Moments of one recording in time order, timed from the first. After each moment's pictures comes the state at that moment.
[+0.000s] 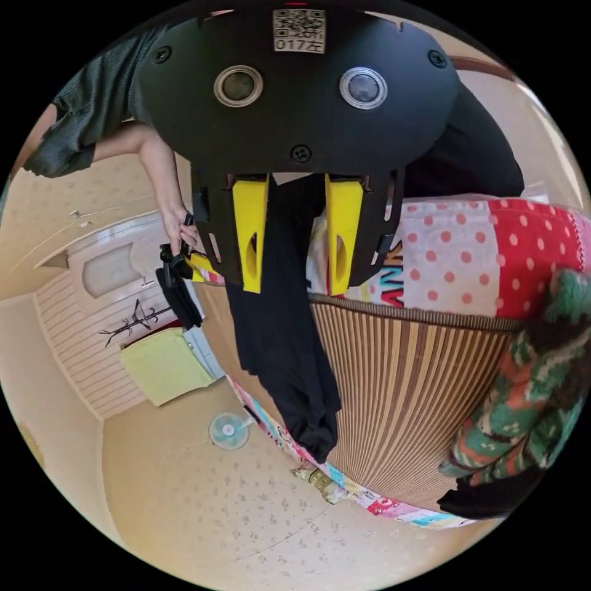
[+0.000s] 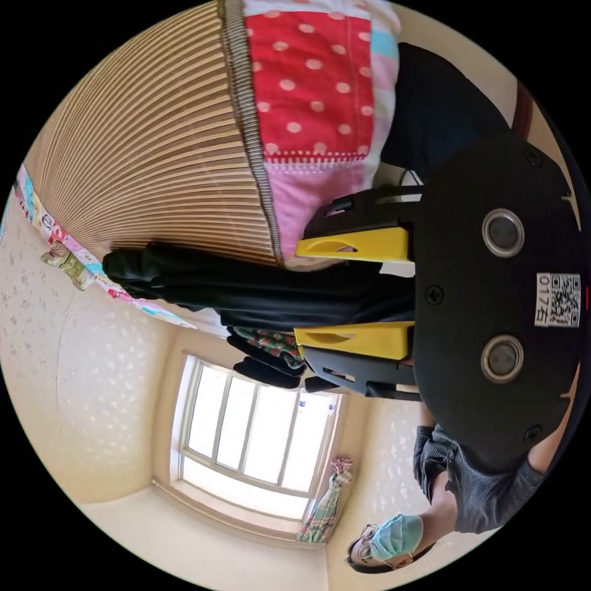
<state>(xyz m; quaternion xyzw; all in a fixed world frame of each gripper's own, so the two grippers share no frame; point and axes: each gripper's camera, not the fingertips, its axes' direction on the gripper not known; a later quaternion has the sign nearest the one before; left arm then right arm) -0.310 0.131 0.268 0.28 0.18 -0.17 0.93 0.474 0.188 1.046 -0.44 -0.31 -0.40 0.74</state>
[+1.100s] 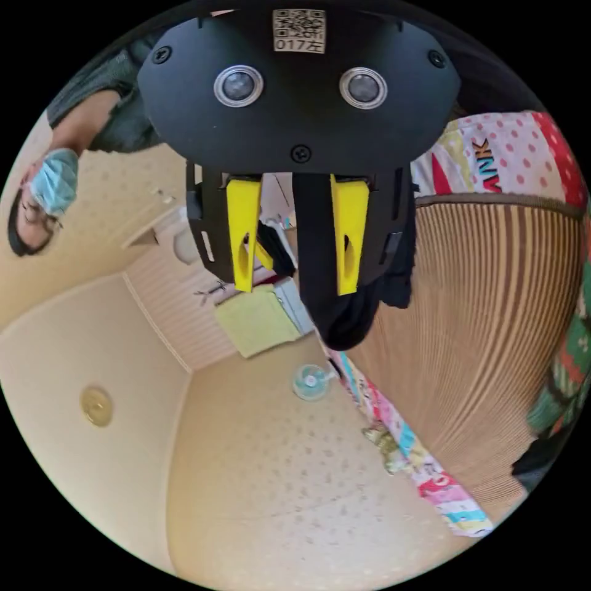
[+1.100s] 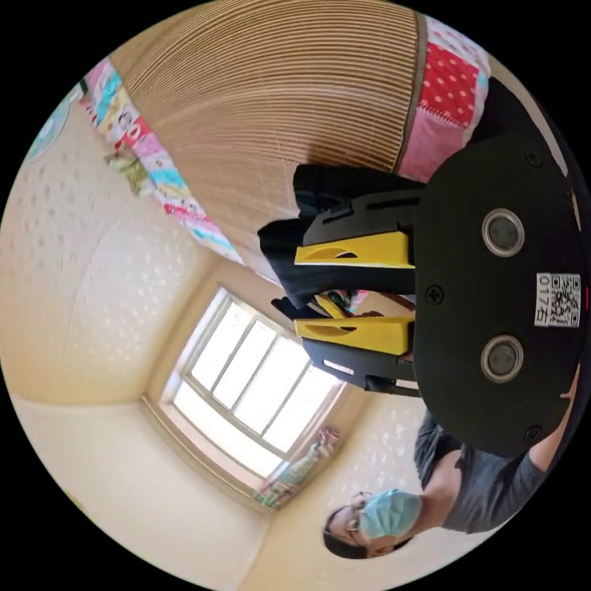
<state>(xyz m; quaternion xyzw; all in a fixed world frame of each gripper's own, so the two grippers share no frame) -0.312 0.078 0.204 0.43 0.34 -0.15 0.82 0.327 0.107 0.940 -0.32 -0.44 -0.42 0.72</state>
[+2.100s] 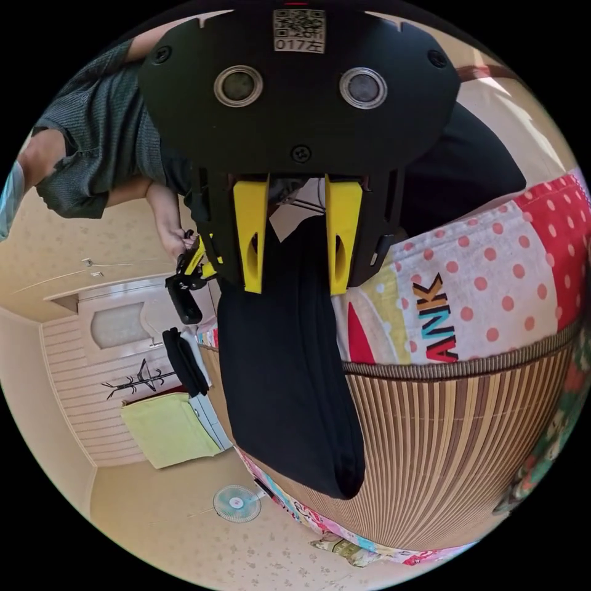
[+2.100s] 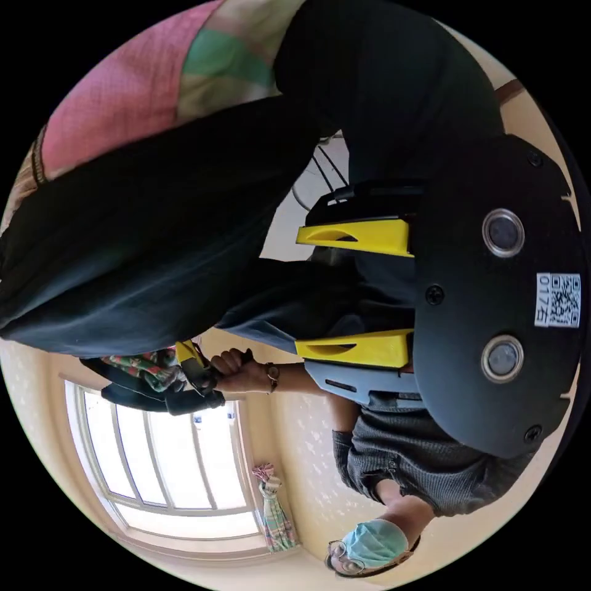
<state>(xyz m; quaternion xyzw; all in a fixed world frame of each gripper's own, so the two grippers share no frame) -0.327 0.060 0.374 0.13 0.23 -0.09 0.96 0.458 0.309 1.089 -0.66 -0.16 -0.44 0.59</state>
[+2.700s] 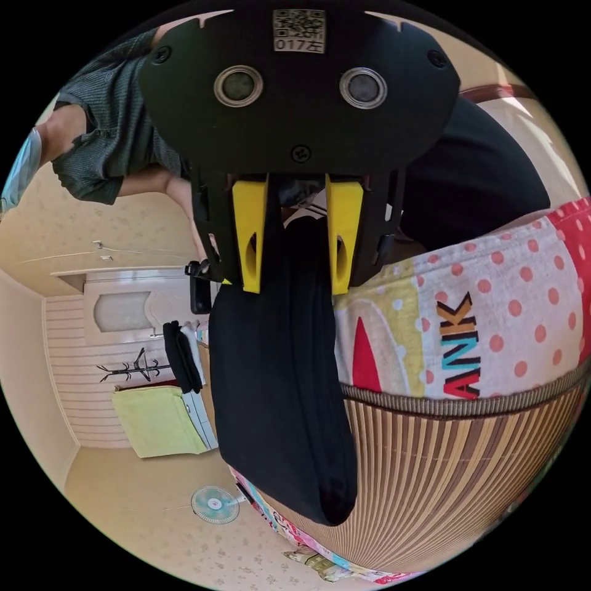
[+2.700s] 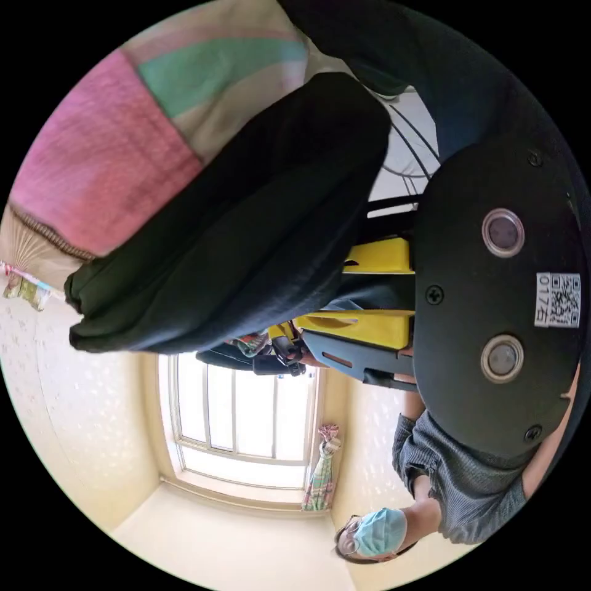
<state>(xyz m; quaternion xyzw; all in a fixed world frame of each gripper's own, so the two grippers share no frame) -0.380 0.069 0.395 0.10 0.27 -0.14 0.95 0.491 0.312 1.068 -0.51 -0.36 -0.35 0.70</state>
